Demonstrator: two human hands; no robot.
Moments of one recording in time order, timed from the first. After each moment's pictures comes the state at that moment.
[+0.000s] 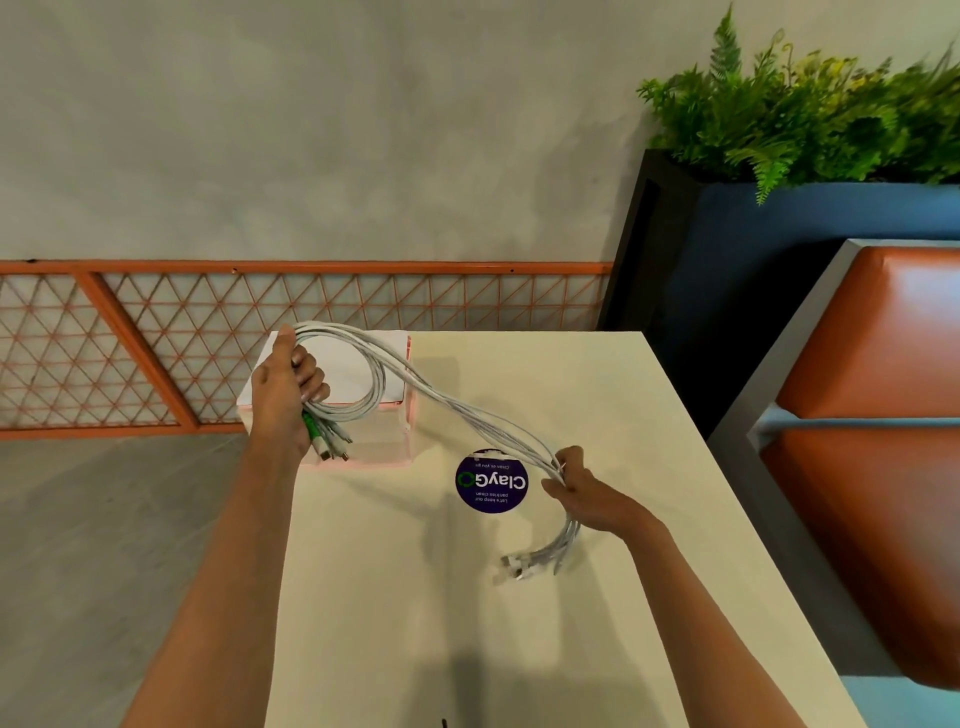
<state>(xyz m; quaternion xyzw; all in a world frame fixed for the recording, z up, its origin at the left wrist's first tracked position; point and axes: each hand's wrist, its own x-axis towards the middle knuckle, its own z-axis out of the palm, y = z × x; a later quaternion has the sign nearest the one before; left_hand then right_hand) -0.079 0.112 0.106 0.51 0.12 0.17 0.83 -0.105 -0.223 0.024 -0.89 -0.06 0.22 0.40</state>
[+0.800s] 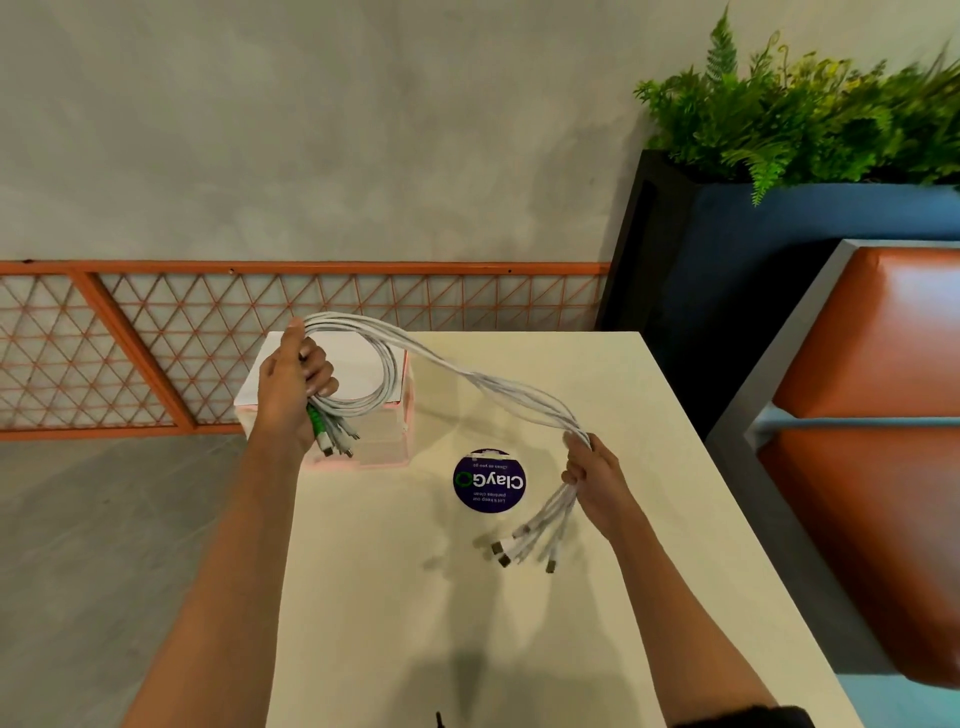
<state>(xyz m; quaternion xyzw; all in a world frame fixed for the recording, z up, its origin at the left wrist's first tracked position) -0.079 0.104 0.114 0.54 0.10 0.14 0.83 -0.087 -0.225 -0.004 -0.60 0.09 0.04 0.80</state>
